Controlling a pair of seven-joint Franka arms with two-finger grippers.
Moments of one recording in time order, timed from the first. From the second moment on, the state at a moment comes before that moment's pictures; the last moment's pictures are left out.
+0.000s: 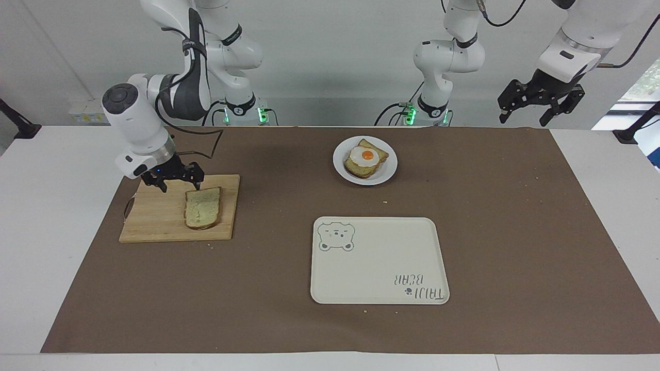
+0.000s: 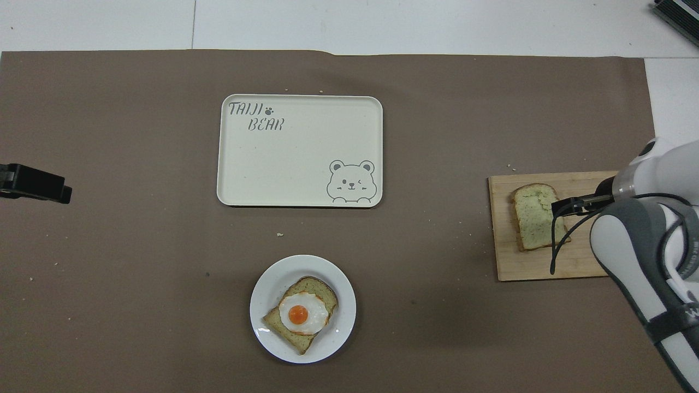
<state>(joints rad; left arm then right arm) -0.15 -0.01 0.07 -1.45 -0.05 1.40 0.06 -0.07 0.06 -0.05 -2.11 -0.02 2.12 -0.19</state>
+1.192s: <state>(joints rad) -0.13 -0.11 0.07 -1.63 -0.10 1.52 0.08 -0.11 0.15 -0.04 -2.15 0.01 2.21 -0.23</state>
